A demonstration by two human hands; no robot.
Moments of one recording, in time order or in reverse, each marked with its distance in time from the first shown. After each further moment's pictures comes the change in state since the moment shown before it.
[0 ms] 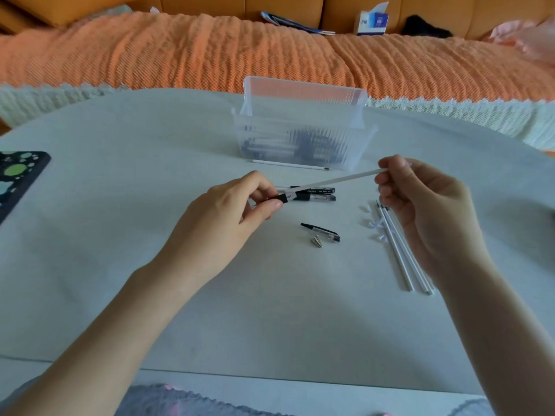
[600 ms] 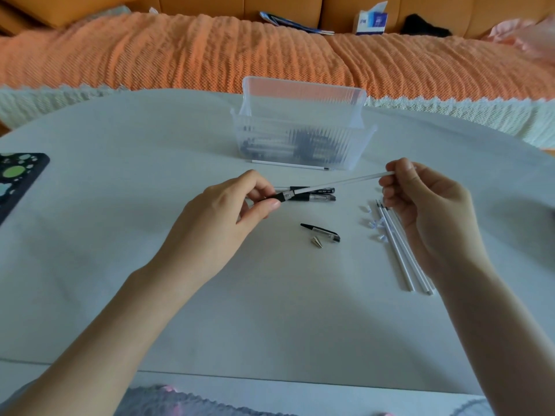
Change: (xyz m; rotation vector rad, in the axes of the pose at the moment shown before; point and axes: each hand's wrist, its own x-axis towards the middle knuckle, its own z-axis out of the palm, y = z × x) left_hand 0.000 -0.001 -0.001 -0.006 0.019 0.000; right_hand 0.005 0.008 -0.004 0.019 0.050 -0.011
